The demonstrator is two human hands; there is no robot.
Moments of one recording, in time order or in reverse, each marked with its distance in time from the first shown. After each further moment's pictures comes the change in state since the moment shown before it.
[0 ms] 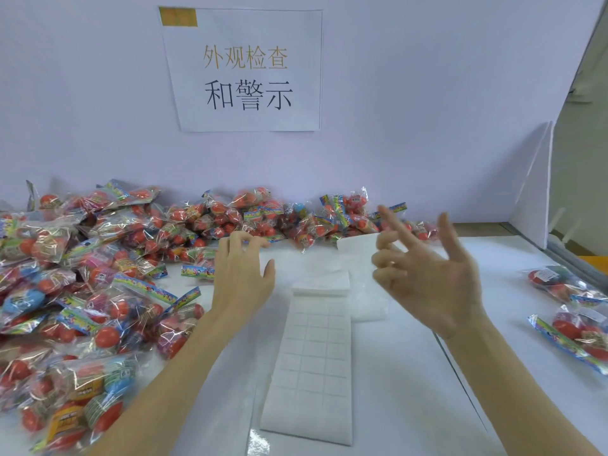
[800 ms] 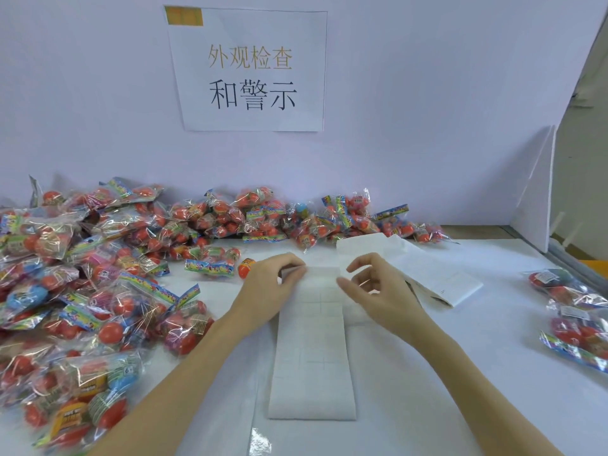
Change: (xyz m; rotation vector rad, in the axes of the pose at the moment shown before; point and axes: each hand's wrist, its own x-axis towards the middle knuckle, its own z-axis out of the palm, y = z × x) left_hand -0.008 0.010 0.013 -0.489 -0.190 0.162; right_hand 0.018 0.050 -0.021 -1.415 0.504 -0.073
